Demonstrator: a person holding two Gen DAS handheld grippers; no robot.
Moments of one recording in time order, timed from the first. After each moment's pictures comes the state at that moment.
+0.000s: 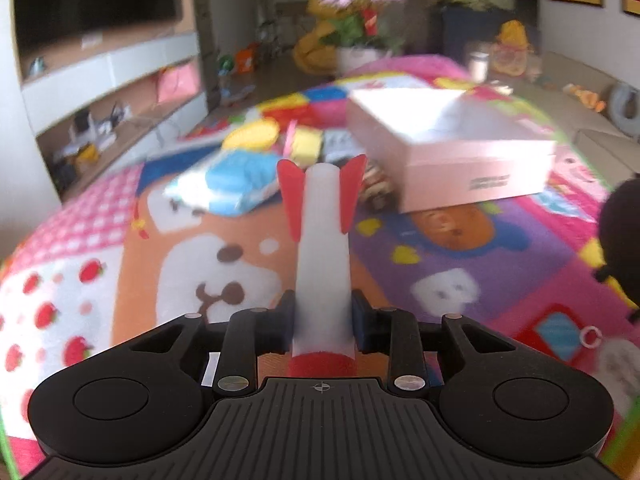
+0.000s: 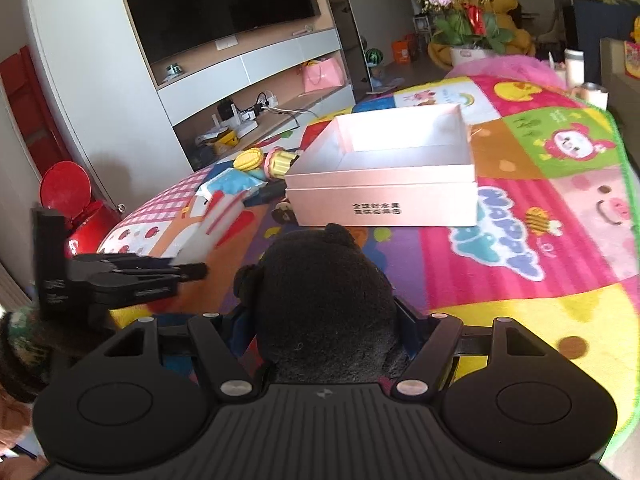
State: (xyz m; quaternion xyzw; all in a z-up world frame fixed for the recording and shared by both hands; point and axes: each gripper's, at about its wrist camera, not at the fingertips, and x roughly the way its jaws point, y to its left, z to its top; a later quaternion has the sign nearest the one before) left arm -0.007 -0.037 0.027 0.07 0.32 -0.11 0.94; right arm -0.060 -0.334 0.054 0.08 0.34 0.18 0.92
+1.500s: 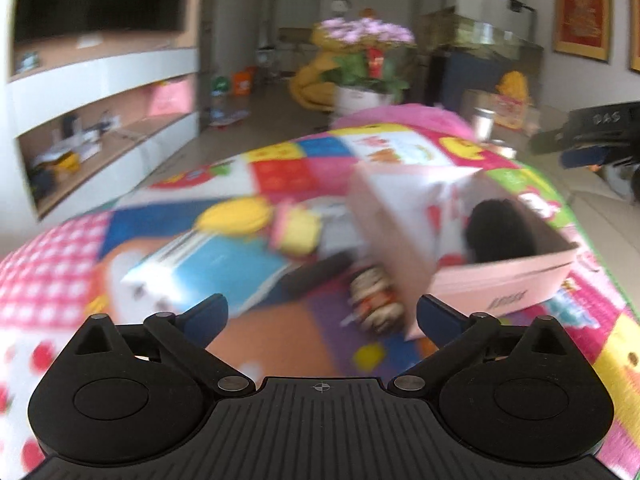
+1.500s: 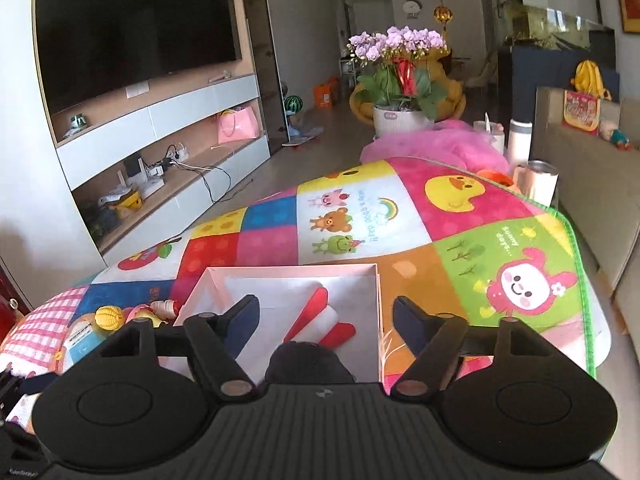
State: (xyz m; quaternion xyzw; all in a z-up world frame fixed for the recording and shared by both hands) left arm 0.087 -0.029 0.034 -0.01 0.30 -0.11 0.95; right arm 0.148 -0.350 0.110 0.05 0.29 0.05 0.95
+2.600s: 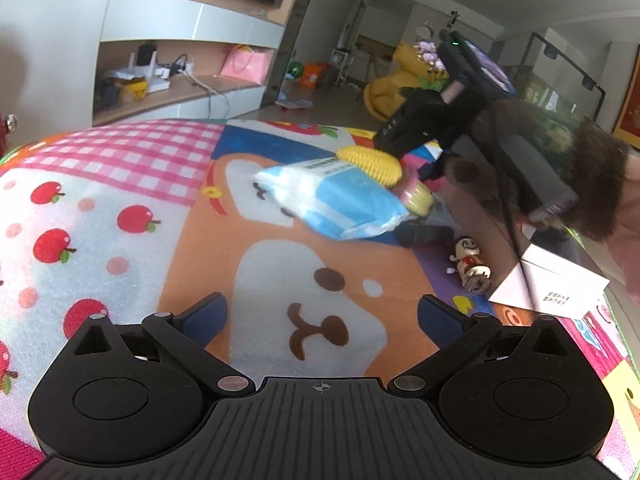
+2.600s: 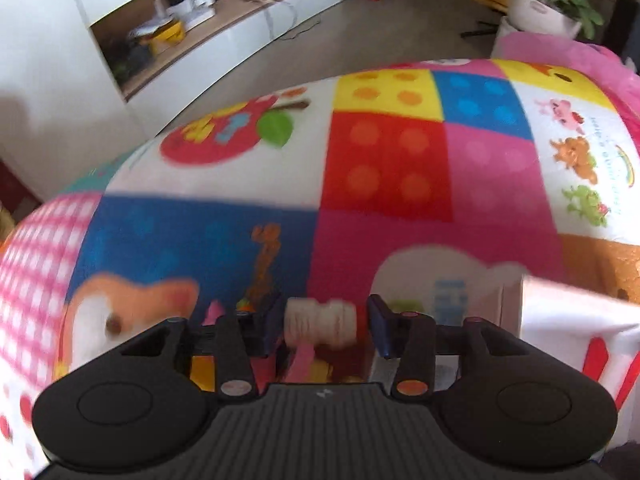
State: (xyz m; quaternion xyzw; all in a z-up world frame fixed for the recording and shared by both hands) left arm 0.040 0.060 -0.006 -0.15 0.30 -0.05 0.94; right arm 0.329 -0.102 0.015 -0.05 0.51 0.13 0.85
